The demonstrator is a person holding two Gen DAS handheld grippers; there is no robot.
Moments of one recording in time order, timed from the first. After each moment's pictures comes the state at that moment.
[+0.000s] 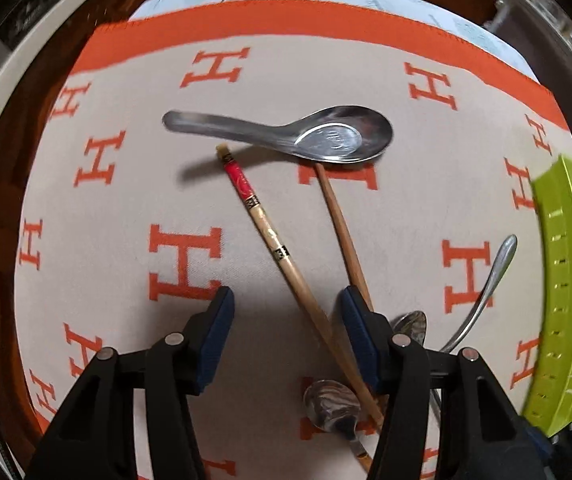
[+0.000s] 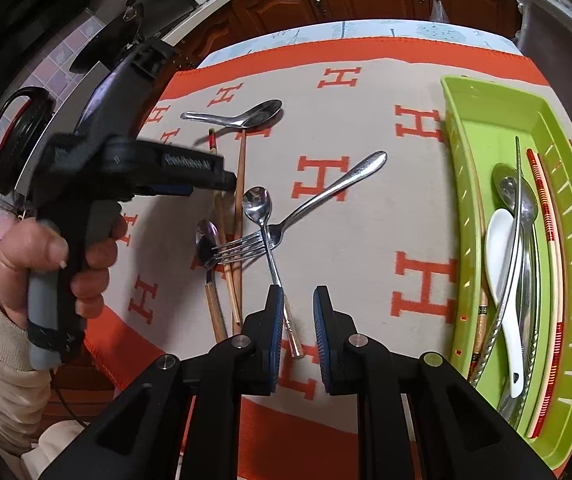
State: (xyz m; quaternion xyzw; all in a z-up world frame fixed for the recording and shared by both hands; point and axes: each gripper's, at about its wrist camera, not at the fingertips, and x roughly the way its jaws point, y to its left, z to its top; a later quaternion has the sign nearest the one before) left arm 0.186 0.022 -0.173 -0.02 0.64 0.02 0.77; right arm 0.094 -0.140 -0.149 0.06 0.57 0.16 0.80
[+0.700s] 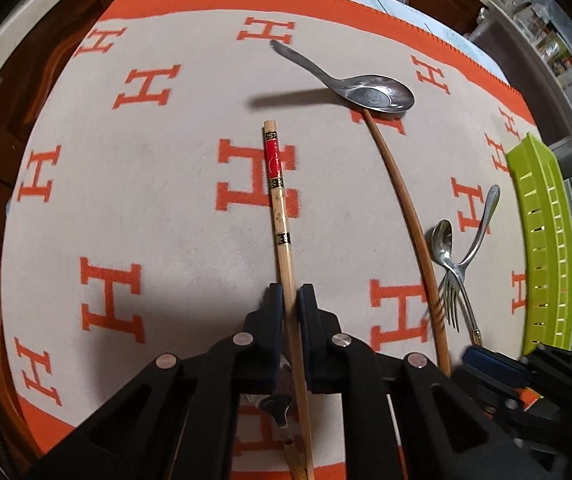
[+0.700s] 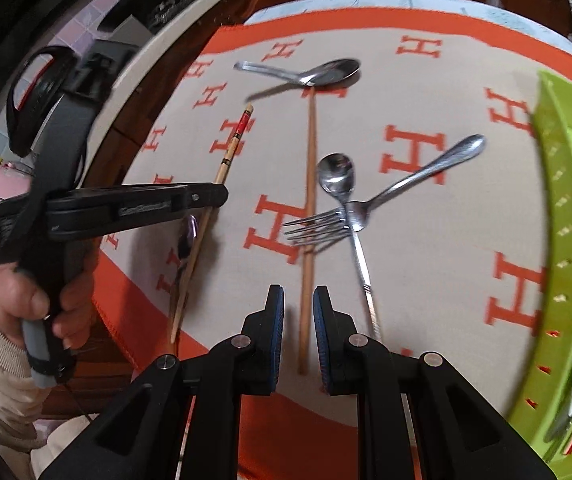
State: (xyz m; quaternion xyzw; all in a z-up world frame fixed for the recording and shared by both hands) left arm 0.118 0.100 -0.177 -0.09 0.63 -0.04 0.77; right arm 0.106 -0.069 -0.176 0.03 0.61 0.22 0.76
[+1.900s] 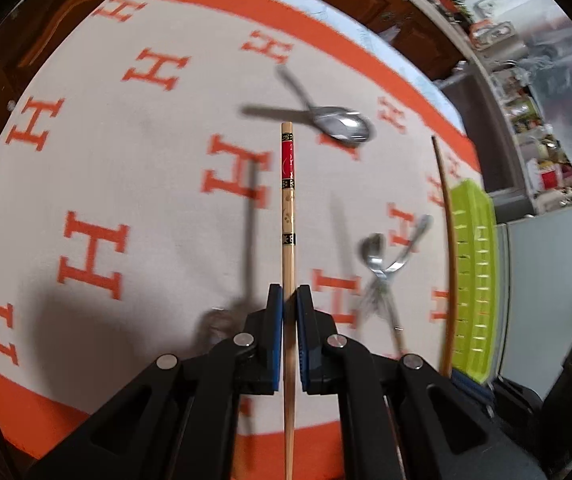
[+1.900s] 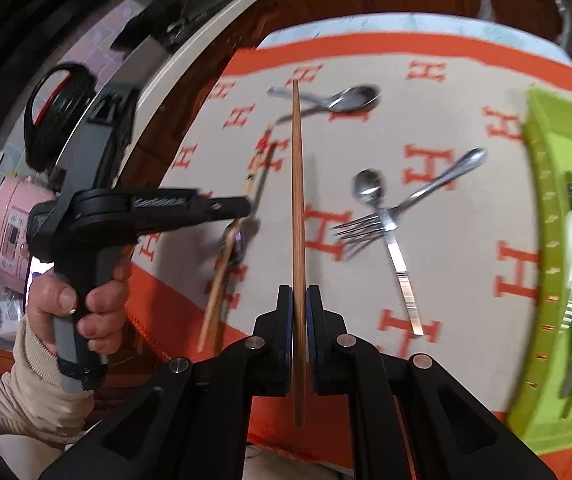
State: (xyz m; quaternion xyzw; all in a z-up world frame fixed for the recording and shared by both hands) left arm 0.100 0.119 -0.144 -0.23 0.60 -0.10 0.76; right arm 0.074 -0.080 -0.123 0.07 0.57 0.20 0.79
